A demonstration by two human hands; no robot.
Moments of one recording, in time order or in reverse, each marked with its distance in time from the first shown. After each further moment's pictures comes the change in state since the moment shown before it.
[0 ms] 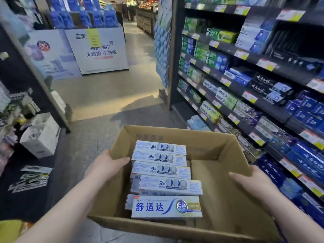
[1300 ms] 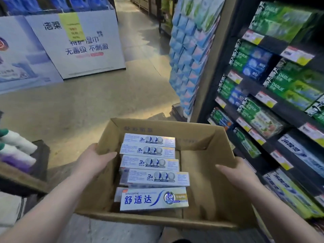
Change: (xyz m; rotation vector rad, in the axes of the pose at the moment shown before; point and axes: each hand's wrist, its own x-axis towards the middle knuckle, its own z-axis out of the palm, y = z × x) left_hand 0.816 0.238 -0.137 -0.116 0.017 -0.048; right_hand 0.603 -0.603 0.165 0.025 -0.042 0.075
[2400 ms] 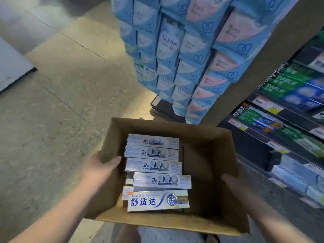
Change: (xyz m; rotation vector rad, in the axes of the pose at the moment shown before) left_hand 0.628 0.224 0.158 0.281 -0.396 0.129; right_hand 0.423 -0.276 0.178 0.449 0.118 0.650
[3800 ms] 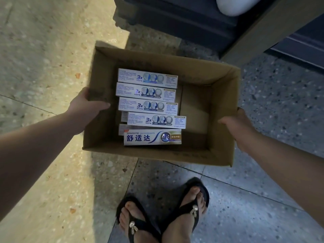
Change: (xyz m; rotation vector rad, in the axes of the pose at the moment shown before) left_hand 0.451 -0.156 0.311 0.158 -0.302 0.050; right_hand 0.429 0.118 0.349 0.291 0.088 0.194
